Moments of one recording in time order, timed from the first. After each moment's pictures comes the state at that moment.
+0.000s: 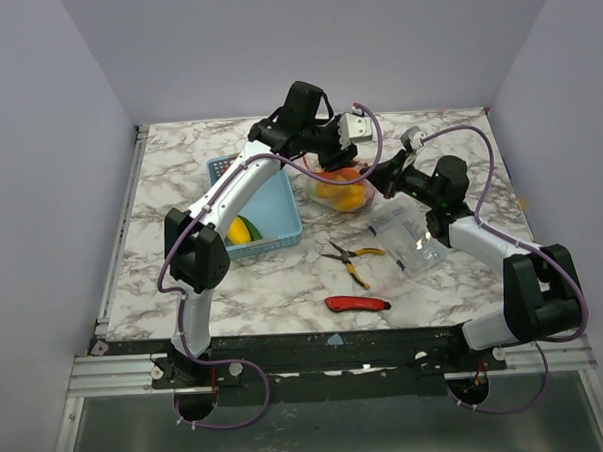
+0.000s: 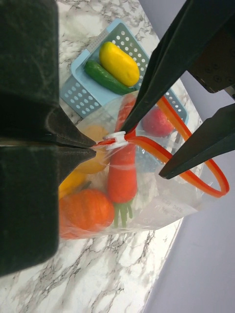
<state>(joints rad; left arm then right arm) -0.59 2.04 2.08 -0.64 0.67 0.73 0.21 1.43 0.74 0.72 -0.67 0.13</state>
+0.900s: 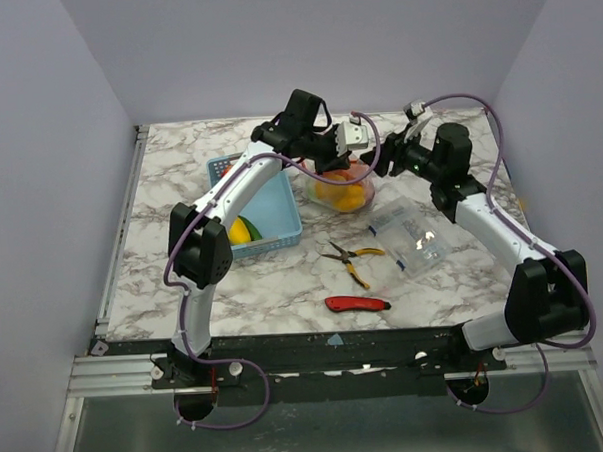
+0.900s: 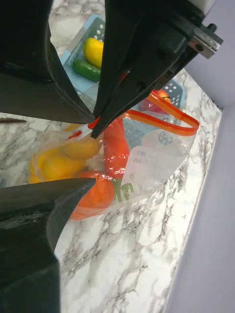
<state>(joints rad) -0.57 2.08 2.05 -0.68 0.70 0.76 0.21 1.42 0.99 0.30 -0.55 0.13</state>
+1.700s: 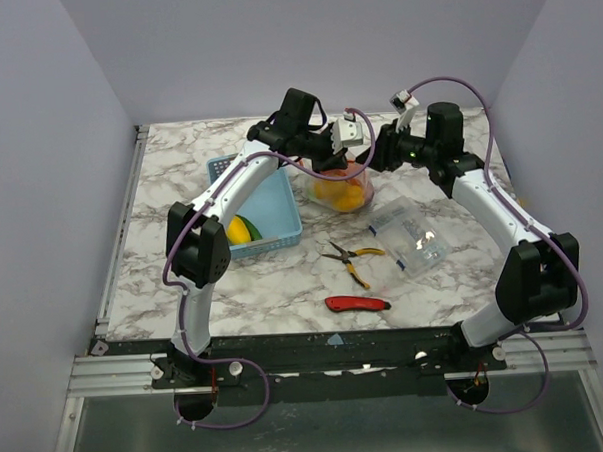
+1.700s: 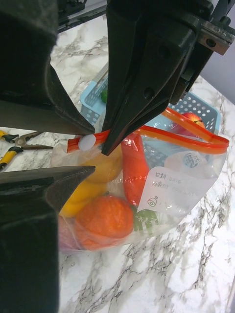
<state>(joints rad) -0.55 2.07 2.04 -0.67 0.75 0.73 0.21 1.54 1.26 -0.10 -0.68 0.13</state>
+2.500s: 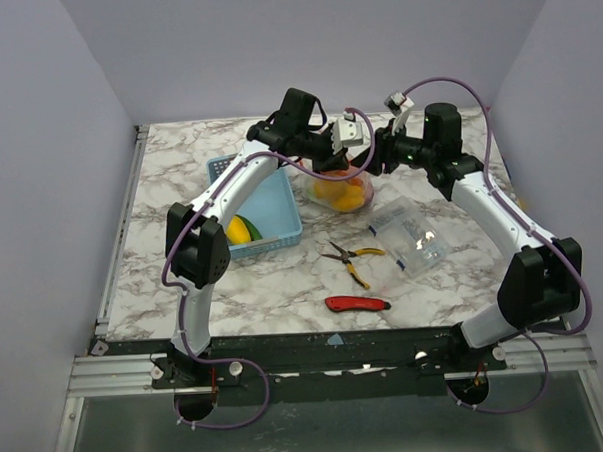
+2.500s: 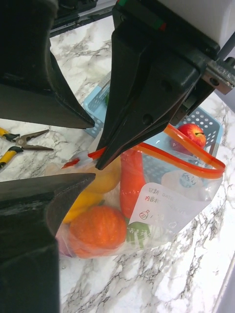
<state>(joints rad) -0.55 2.07 2.04 -0.67 0.78 0.72 0.24 1.52 1.26 -0.11 -0.71 0.08</state>
